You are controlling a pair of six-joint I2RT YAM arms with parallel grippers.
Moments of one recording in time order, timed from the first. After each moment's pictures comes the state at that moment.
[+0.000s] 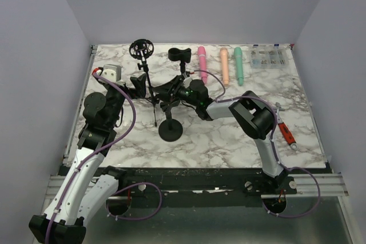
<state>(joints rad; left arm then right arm) -0.30 0.73 0.78 0.09 -0.04 -0.09 0.75 2.17 1.21 0.91 -0.35 1.45</state>
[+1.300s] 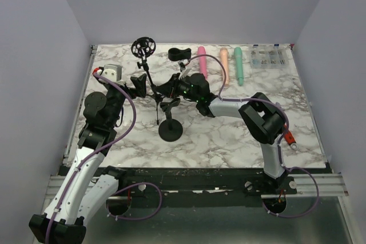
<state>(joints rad) -0.30 0.73 0.78 0.09 -0.04 -0.10 0.75 2.06 1.24 0.78 -0.29 0.70</state>
